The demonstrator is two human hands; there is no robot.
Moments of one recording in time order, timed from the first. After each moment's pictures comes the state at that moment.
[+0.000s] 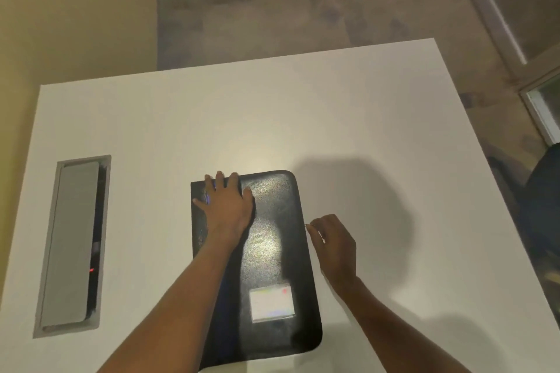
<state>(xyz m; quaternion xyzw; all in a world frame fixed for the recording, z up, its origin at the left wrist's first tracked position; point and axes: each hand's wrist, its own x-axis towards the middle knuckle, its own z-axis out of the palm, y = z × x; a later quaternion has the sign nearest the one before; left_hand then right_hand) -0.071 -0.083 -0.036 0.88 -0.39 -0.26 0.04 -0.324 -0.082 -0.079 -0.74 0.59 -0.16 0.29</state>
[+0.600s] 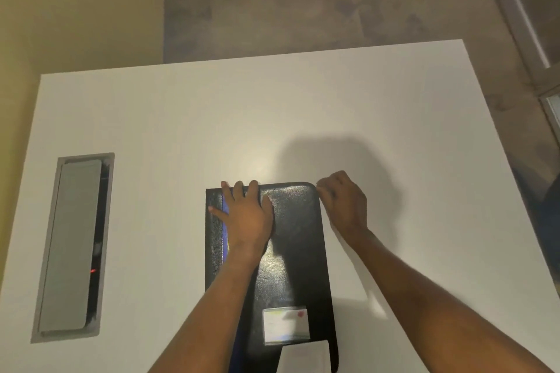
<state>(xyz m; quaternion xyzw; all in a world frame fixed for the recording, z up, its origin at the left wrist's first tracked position) -0.094 -0.092 -0.035 0.89 -0.36 -0.27 0.08 -0.280 -0.196 -0.077 -0.78 0.54 -0.13 0.28</state>
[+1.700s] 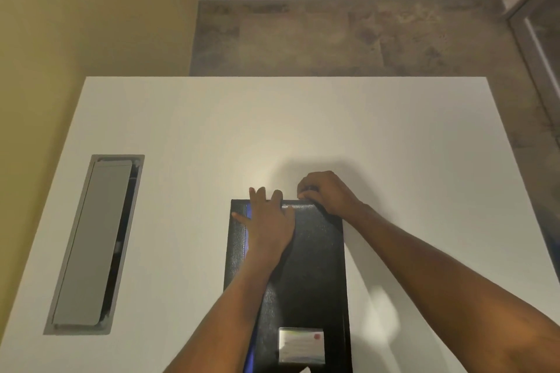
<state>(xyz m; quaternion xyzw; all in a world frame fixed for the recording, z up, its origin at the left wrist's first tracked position) -0.081 -0.104 -0.016 0.87 -0.34 -0.32 0.12 -0.193 -0.253 -0.044 -0.84 0.33 0.01 0.44</state>
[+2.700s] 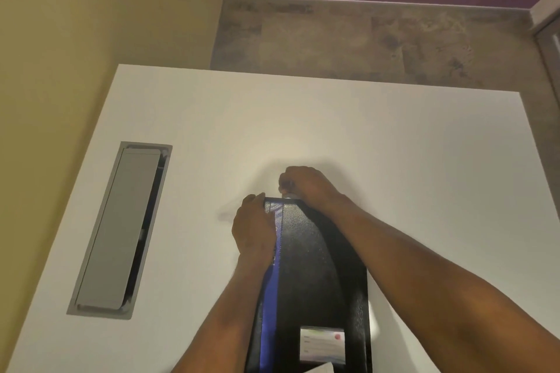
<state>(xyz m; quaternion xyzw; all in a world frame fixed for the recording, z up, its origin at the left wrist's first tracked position) -0.021 -0.055 -0.031 0.92 -0.27 -0.23 0.18 -0.093 -0.221 -0.047 -0.90 0.24 0.09 0.34</state>
